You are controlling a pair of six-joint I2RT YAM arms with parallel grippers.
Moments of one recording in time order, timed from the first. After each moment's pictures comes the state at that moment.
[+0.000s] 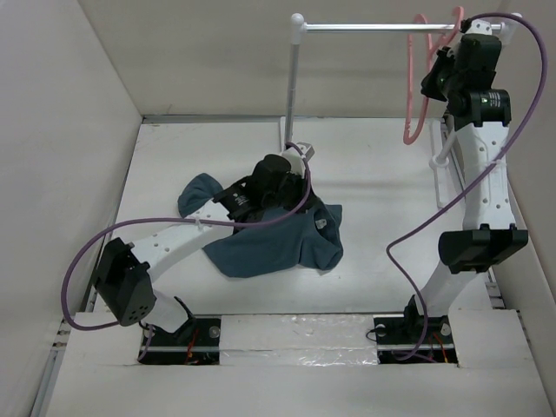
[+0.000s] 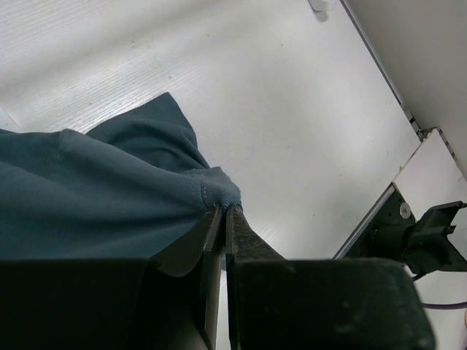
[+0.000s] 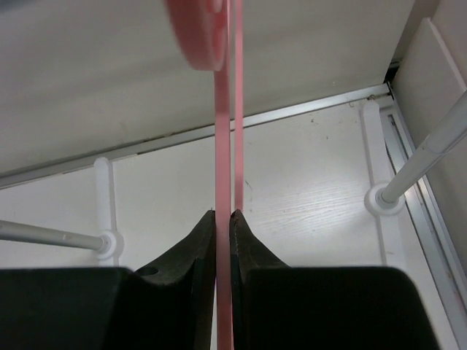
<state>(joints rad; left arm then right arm) -0.84 1.44 1.19 -0.23 0.12 -0.46 -0.01 1.76 2.23 -0.80 0.09 0.24</state>
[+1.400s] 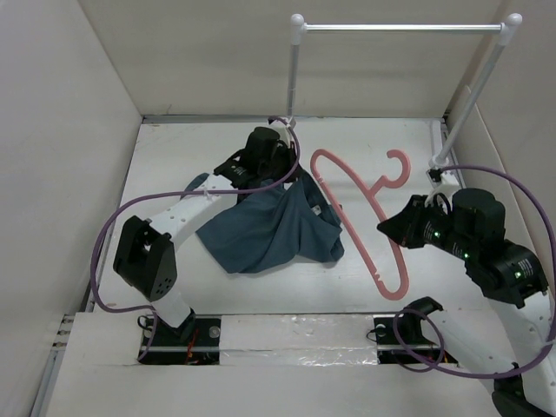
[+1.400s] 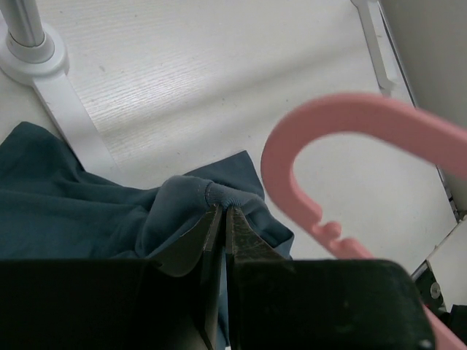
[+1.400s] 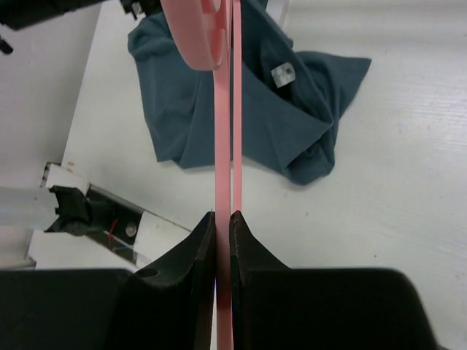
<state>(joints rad) -0.64 1.62 1.35 -0.23 0.13 -0.47 0.40 0.72 1.24 -0.99 -0.21 0.50</state>
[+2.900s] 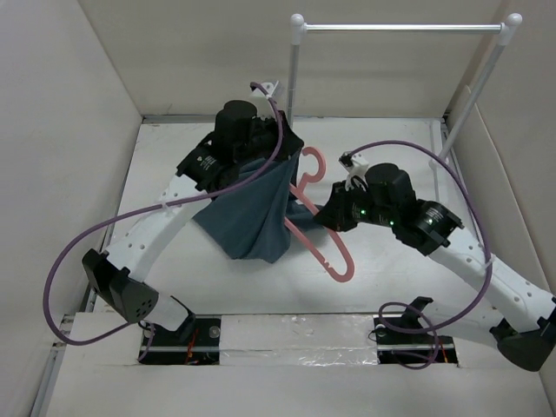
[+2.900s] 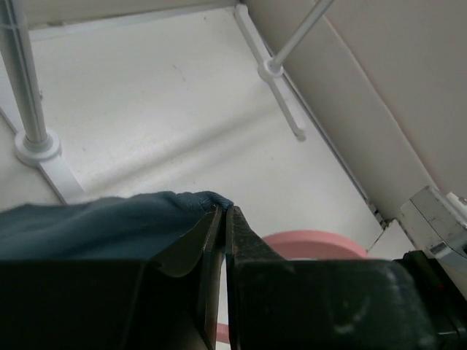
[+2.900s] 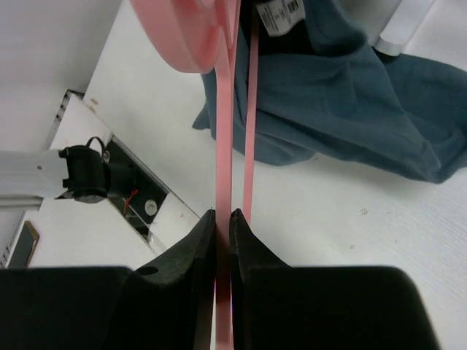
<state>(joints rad) -0.67 1.46 1.57 -0.41 0.15 -0.46 0.75 1.09 1.17 -0.59 -0.21 0.52</state>
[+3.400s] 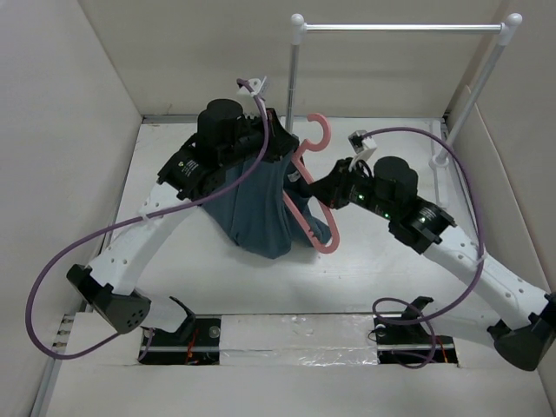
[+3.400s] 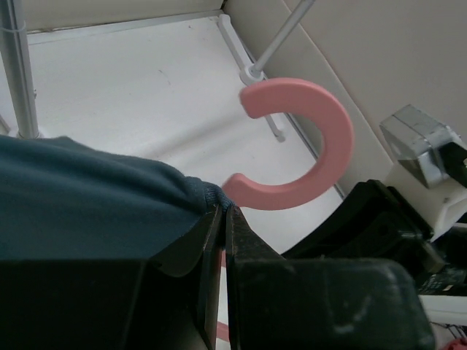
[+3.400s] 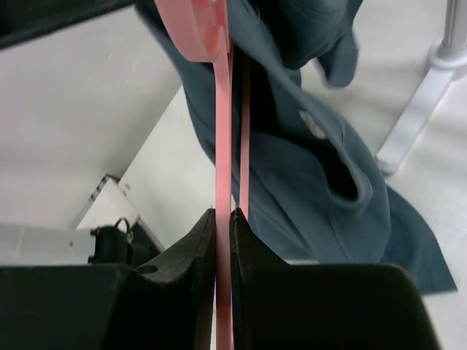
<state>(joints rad) -0.67 1.38 1.65 -0.51 0.17 -0.48 0.70 1.04 1.08 -0.23 -0.19 0.55</state>
